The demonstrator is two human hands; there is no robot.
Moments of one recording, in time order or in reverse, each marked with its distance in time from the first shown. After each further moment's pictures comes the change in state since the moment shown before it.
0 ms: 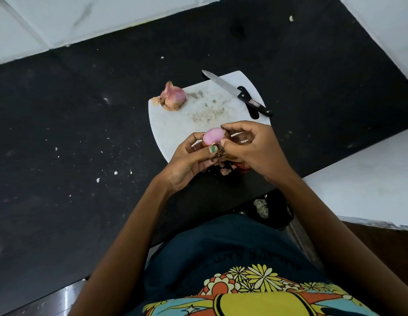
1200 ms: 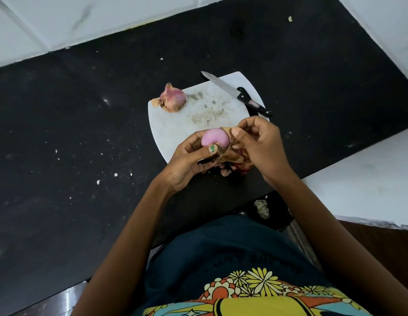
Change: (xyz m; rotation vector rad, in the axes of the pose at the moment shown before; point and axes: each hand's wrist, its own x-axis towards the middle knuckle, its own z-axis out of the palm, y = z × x) left_hand 0.003 0.001 -0.002 0.112 0.037 0.006; right_hand 0.007 0.010 0.000 0.162 0.134 0.057
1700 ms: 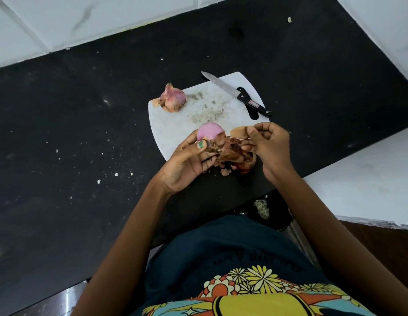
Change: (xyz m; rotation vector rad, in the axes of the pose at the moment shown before) left_hand -0.005 0.002 -0.003 -0.274 -0.162 -0.019; right_hand 0.012 0.021 -0.007 0.210 0.220 0.190
